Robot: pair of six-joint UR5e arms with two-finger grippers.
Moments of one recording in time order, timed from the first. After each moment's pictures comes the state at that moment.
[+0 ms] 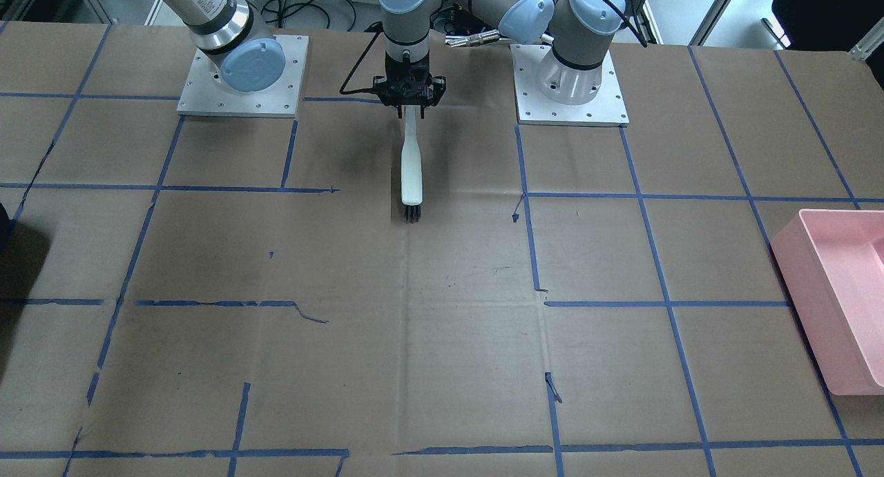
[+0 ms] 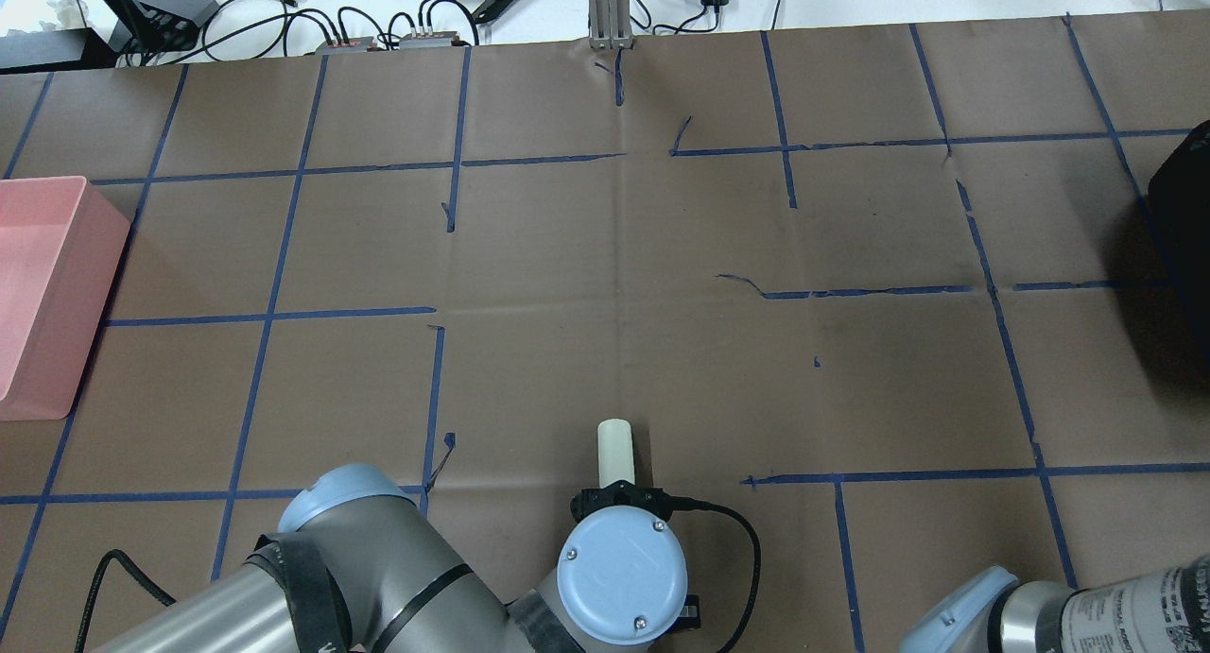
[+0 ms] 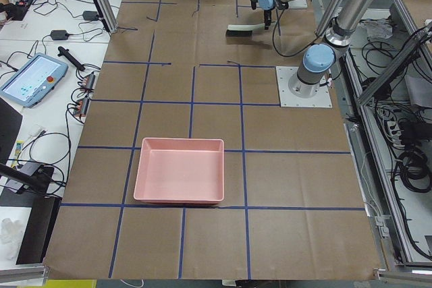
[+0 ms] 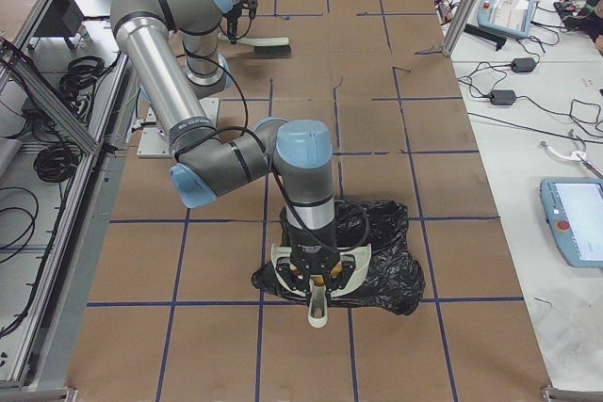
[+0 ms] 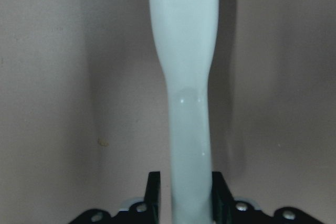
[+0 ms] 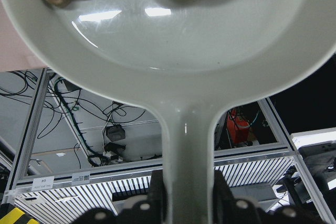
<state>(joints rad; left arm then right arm) -2.35 -1.58 -2.26 -0.97 1.53 -0.77 0.52 -1.23 1.42 -2.47 -1.79 -2.64</state>
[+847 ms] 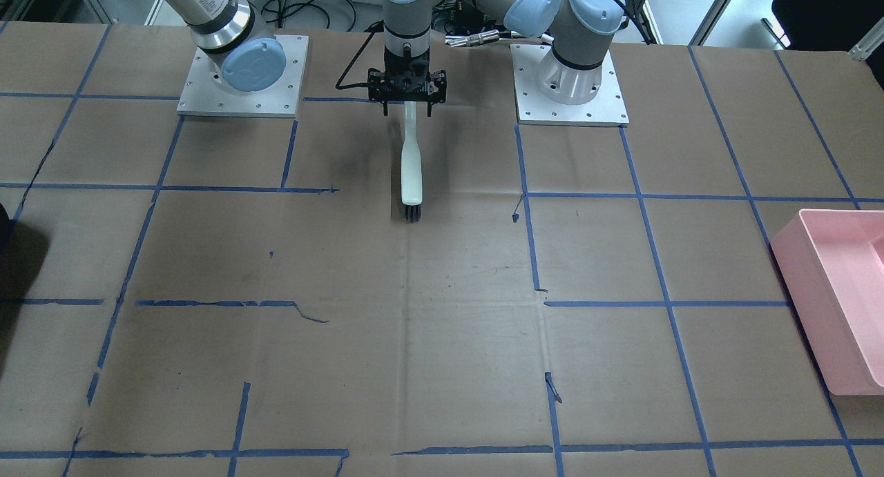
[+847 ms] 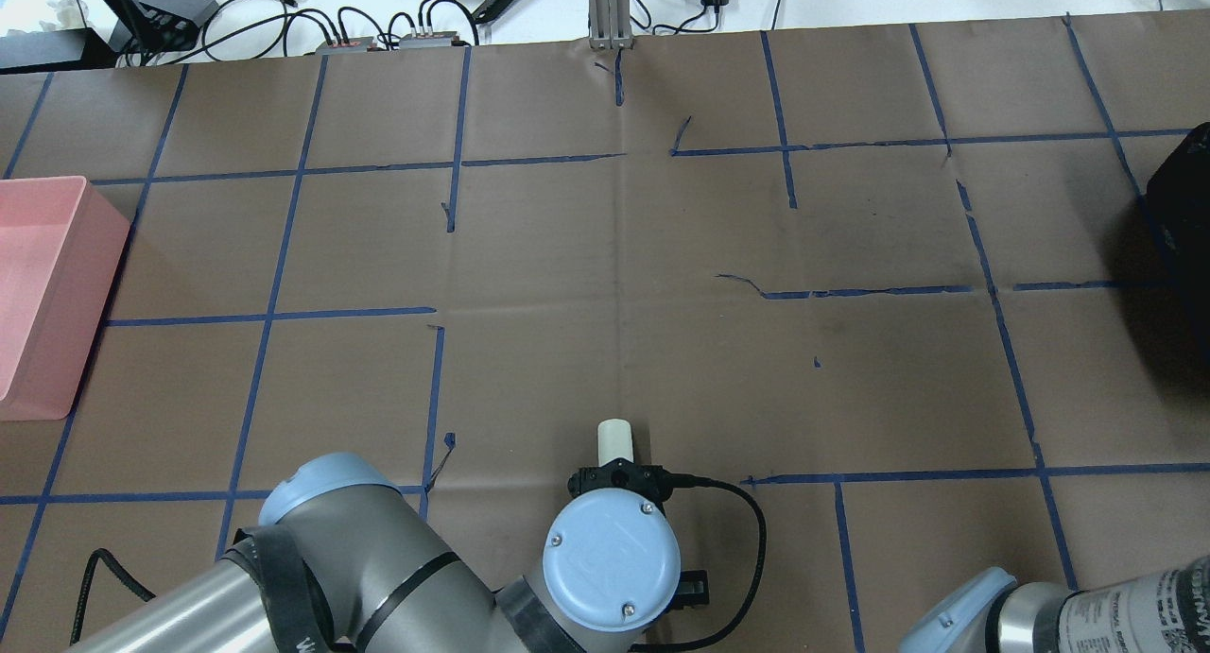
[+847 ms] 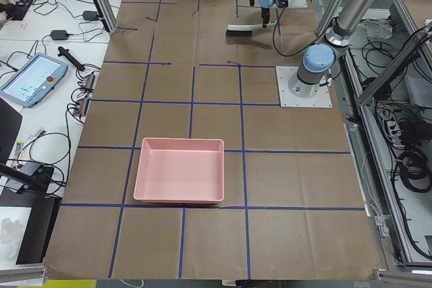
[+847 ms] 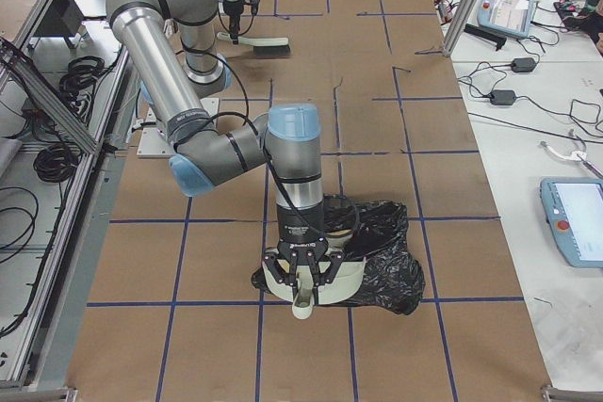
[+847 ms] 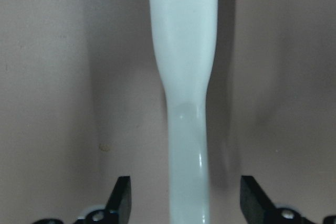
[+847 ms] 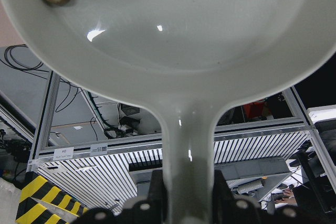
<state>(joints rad) -2.32 -1.55 -2.24 -0.96 1.53 -0.76 0.53 -1.24 1.44 -2.54 -1.90 -2.64</state>
